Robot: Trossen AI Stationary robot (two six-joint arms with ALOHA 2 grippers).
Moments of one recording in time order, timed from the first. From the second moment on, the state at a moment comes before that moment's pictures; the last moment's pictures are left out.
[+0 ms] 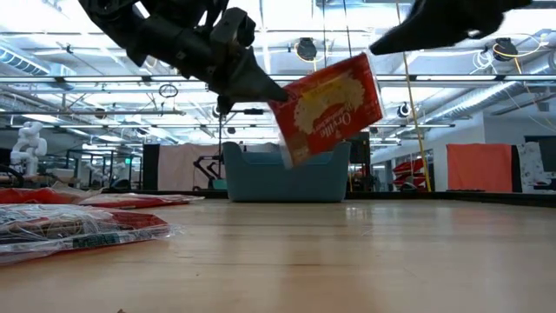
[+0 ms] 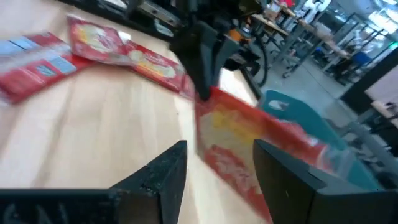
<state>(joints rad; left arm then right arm) 0.02 1.55 0.79 0.37 -0.02 -0.18 0.49 1.16 0.62 0.03 0.83 -0.06</state>
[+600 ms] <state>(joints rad) -0.03 1.55 0.79 0.72 0.08 -0.01 0.37 1.03 0.07 1.11 0.65 -0.11</state>
